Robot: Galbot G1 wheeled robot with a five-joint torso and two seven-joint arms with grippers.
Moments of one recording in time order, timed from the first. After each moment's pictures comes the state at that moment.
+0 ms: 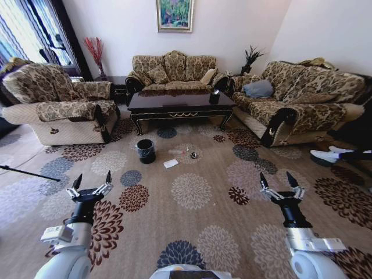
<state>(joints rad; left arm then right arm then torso) 1.77 -1.39 -0.83 -2.43 -0.32 0.05 -0.09 -1.80 1.26 0.93 2.18 0.55 0.39 -0.16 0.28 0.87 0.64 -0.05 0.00</state>
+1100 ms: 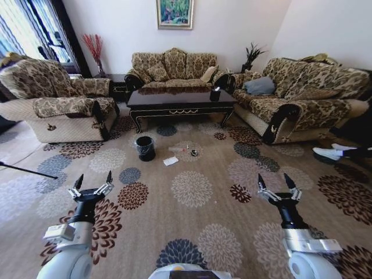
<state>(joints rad) 1.76 -1.40 -0.82 -2.41 -0.32 0.05 -0.09 -1.80 1.27 0.92 2.18 0.53 0.39 -0.17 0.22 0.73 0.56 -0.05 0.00</state>
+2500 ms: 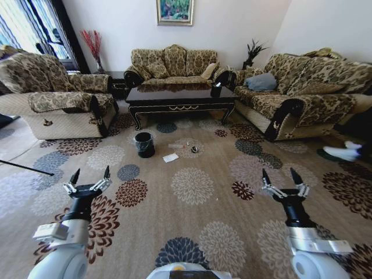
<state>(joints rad) 1.76 -1.37 -0.87 -2.50 -0.38 0.08 -0.09 -1.83 1.28 0.97 2.31 0.54 0.39 -0.16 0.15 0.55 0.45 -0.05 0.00</state>
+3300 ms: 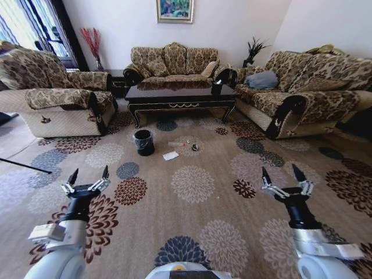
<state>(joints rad) 1.77 -1.38 -0.86 -2.44 -0.34 0.07 -0.09 -1.84 1.28 0.96 2.24 0.46 0.37 -0.17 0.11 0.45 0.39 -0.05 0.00</state>
